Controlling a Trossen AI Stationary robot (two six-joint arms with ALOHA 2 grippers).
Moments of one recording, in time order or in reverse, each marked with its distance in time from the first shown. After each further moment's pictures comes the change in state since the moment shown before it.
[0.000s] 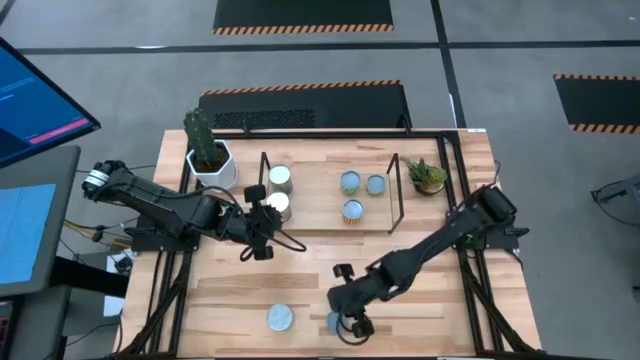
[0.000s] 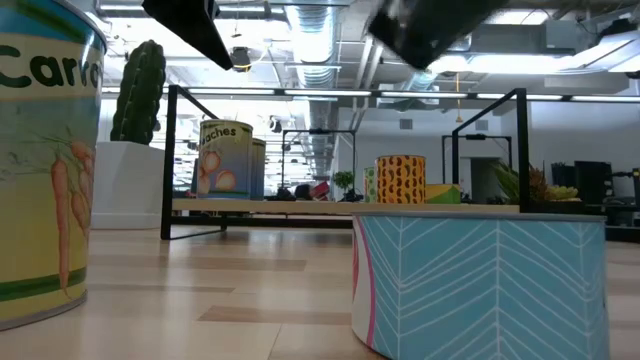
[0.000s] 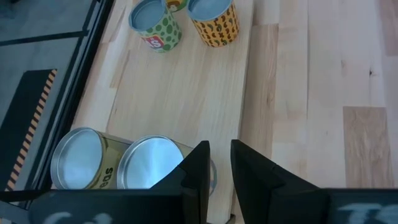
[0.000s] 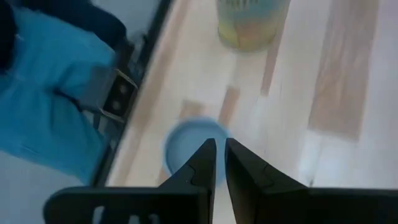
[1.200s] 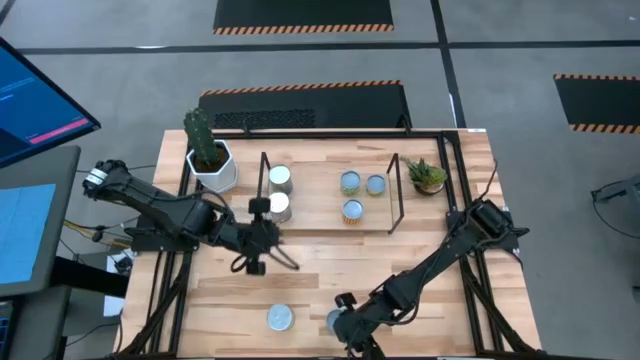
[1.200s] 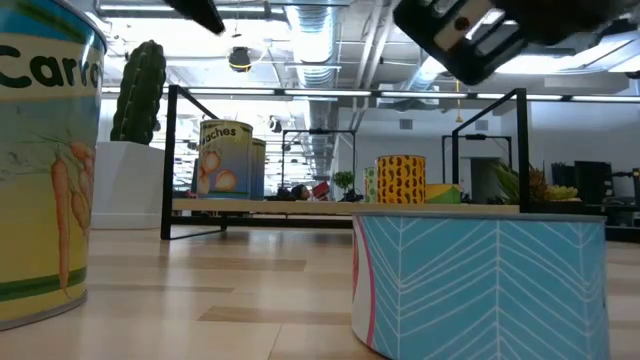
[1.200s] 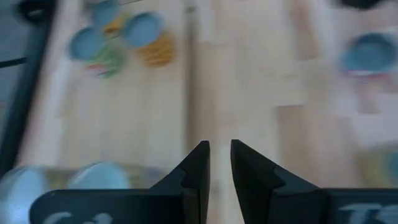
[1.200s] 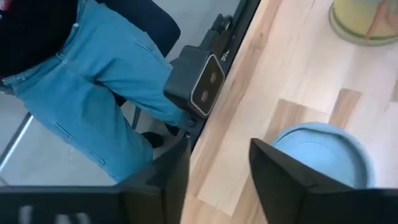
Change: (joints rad) left arm -0.083 0.000 0.058 0.009 0.150 0.059; right arm 0.116 0.096 0.005 0.160 -0.103 0.029
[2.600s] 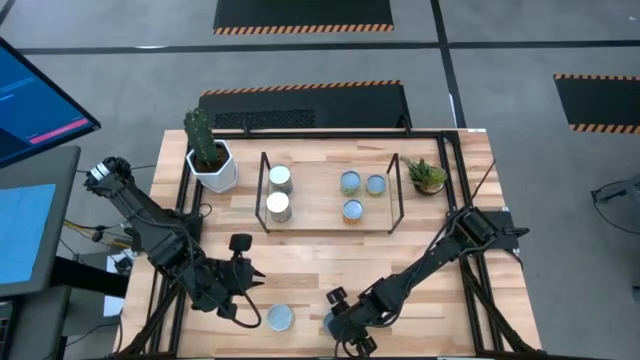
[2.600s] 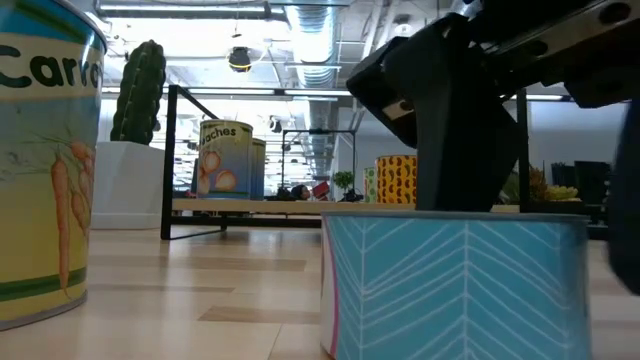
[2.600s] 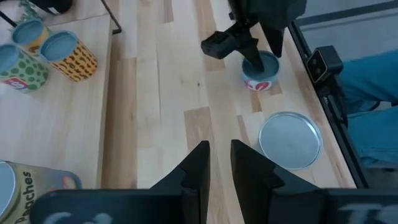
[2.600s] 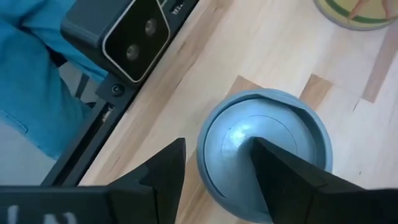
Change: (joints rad) left arm -0.354 0.000 0.018 -0.008 -0.102 -0.262; right arm -0.020 0.155 0.016 -0.091 0.125 -0.232
